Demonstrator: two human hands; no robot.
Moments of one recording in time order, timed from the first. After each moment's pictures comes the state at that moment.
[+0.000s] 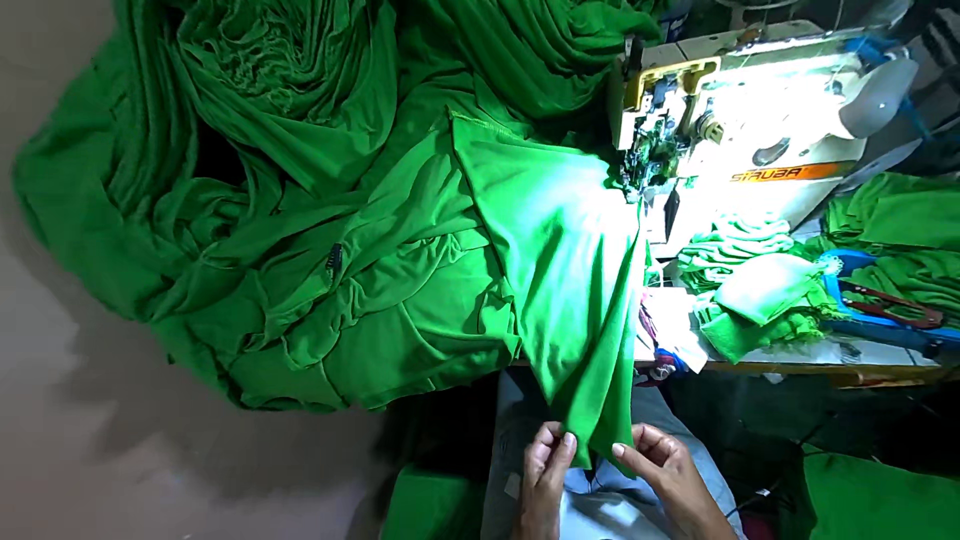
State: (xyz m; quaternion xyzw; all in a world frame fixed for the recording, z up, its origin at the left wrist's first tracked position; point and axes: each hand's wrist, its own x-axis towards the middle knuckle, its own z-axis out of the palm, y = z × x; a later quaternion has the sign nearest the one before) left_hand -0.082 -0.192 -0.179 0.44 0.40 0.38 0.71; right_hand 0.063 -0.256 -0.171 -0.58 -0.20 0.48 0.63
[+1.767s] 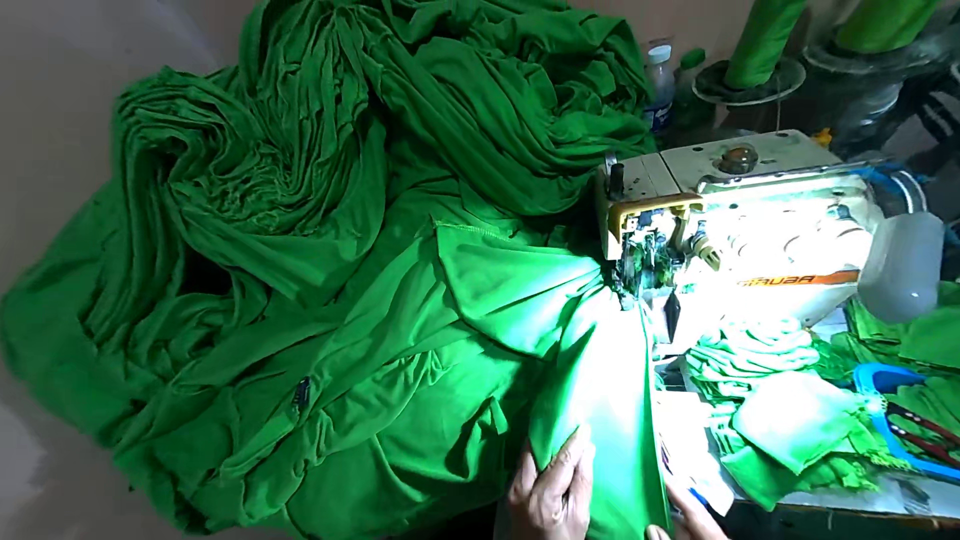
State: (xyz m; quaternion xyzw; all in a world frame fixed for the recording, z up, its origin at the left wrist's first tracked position) left_hand -0.002 -0.097 -0.118 0.76 0.37 0.52 0.11; right_hand 0.109 -0.214 -0.149 -0.59 -0.51 0.21 0.60
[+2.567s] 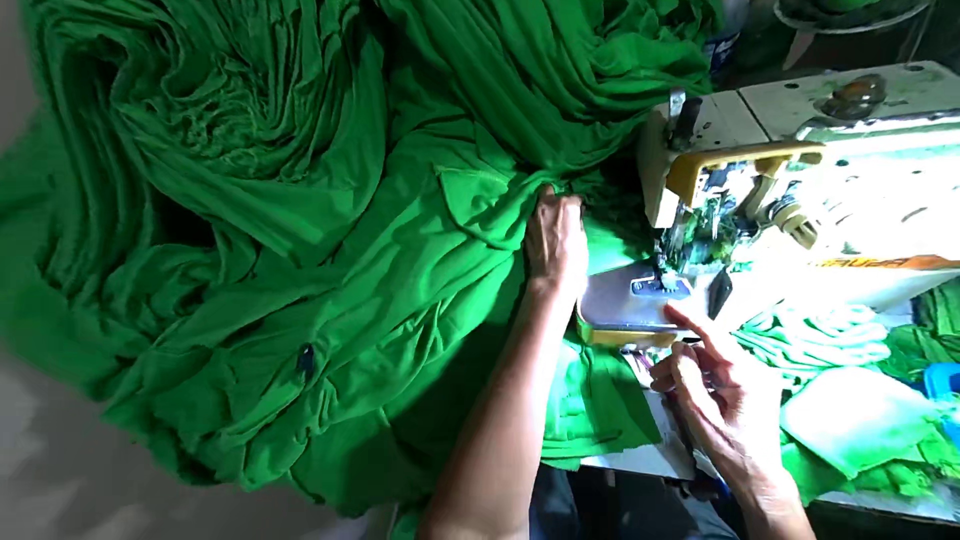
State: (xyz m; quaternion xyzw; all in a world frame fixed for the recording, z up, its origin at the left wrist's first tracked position) left_hand 0.095 0.103 -0.055 0.85 0.41 0.33 0.05; right_hand 0.162 -0.108 -0.116 -0.62 -0.51 0.07 0.59
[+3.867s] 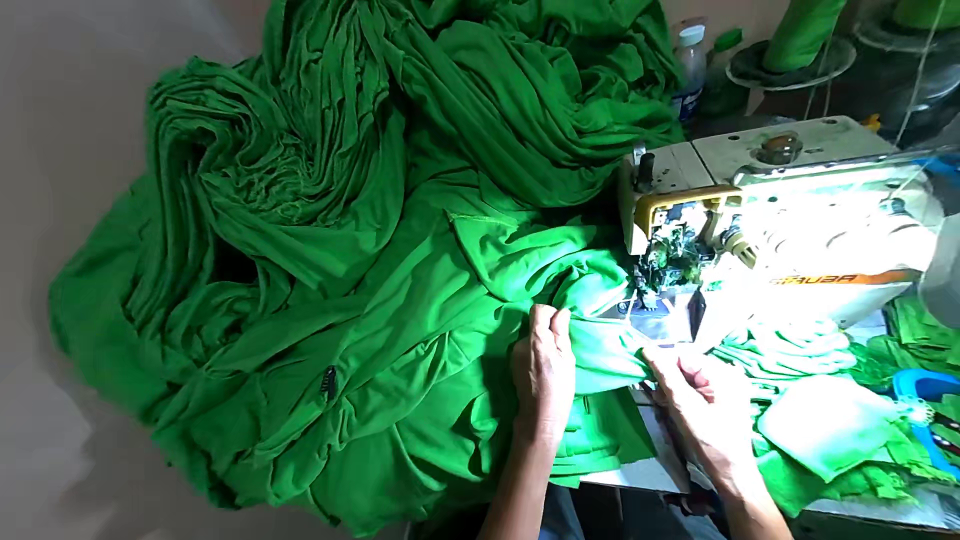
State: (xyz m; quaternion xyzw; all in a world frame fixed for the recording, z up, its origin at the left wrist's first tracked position) left_hand 0.046 -0.002 -0.075 0.76 0.50 0.40 0.11; right_hand 0.166 -0.097 -0.114 -0.62 -0.41 0.15 0.65
